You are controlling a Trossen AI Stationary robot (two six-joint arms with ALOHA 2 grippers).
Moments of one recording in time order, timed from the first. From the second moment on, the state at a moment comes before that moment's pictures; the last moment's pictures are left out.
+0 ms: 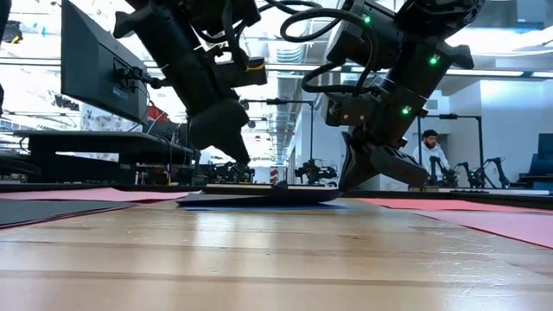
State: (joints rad) left arm -0.18 1.74 1.03 -0.31 -0.65 -0.16; right arm 0.16 1.79 0.96 -0.31 0.57 -0.17
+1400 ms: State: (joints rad) left arm -0.28 1.87 1.03 -0.19 -0.88 -0.10; right arm 0.14 1.79 1.15 -0.44 0.41 -0.06
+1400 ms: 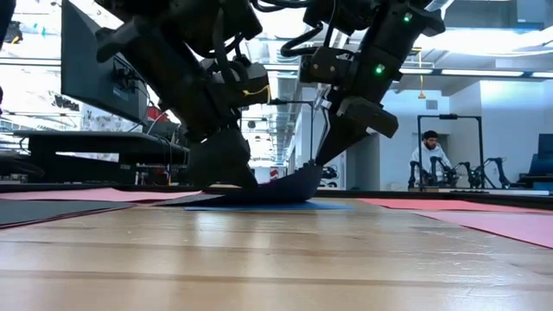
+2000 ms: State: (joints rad) left arm -0.37 1.81 1.03 -0.34 -0.99 -0.22; right arm 0.13 1.79 1.15 -0.43 0.36 -0.03
